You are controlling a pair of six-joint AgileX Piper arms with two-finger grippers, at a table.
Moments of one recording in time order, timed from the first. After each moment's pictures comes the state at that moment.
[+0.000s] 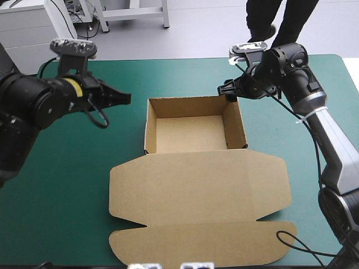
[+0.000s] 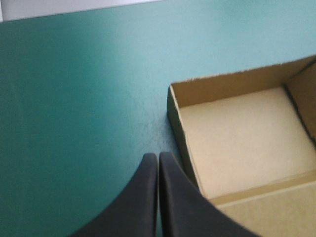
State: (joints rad) left arm -0.53 1.32 -1.73 0.24 1.25 -0.30; right arm 0.35 1.75 -1.92 0.02 1.25 0.09
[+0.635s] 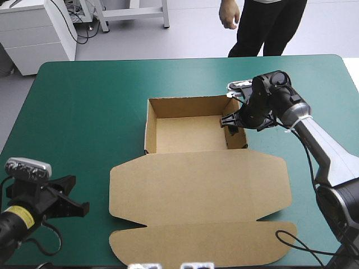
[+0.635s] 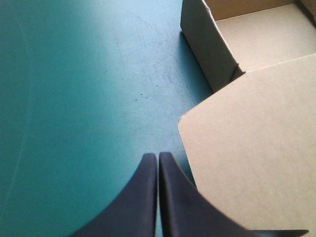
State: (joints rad) left arm -0.53 0.52 -0.77 0.24 0.96 -0.30; right arm 0.35 1.77 -1.61 0.03 1.20 0.09
